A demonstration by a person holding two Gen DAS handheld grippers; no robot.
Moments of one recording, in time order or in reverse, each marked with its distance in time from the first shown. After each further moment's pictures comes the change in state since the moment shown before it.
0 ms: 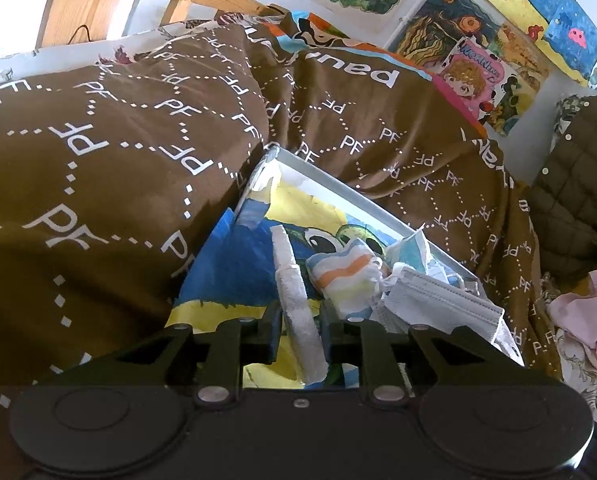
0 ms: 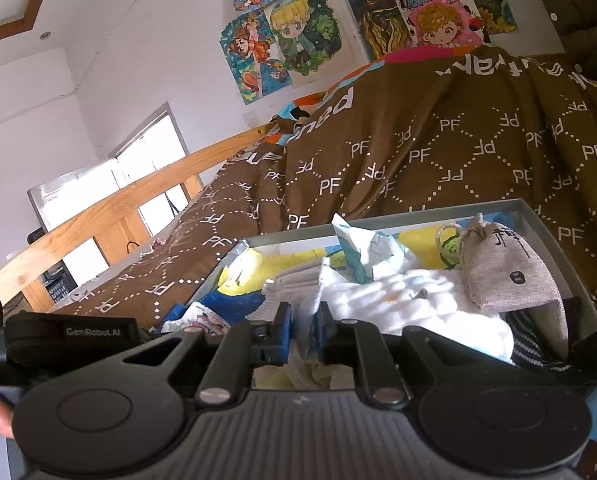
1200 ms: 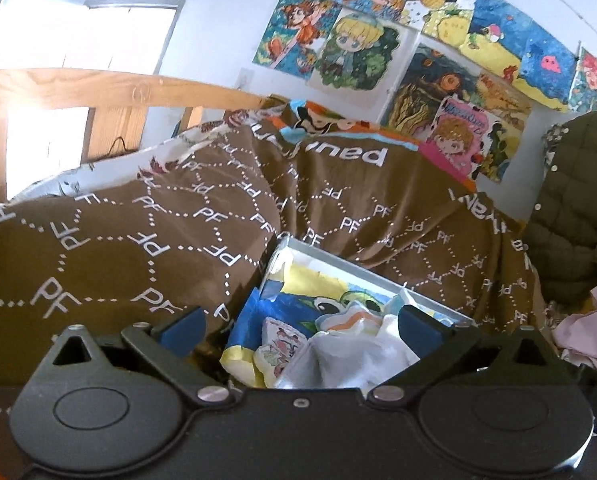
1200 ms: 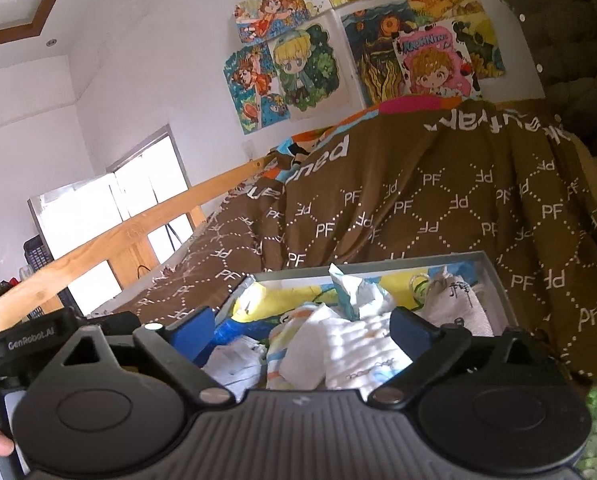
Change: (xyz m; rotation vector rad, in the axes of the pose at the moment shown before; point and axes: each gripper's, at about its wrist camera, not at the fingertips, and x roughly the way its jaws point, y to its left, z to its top) left arm -0.100 -0.022 -0.009 0.099 -0.247 0.074; right arm -0.081 0.021 0.029 -0.038 -0.071 -0.039
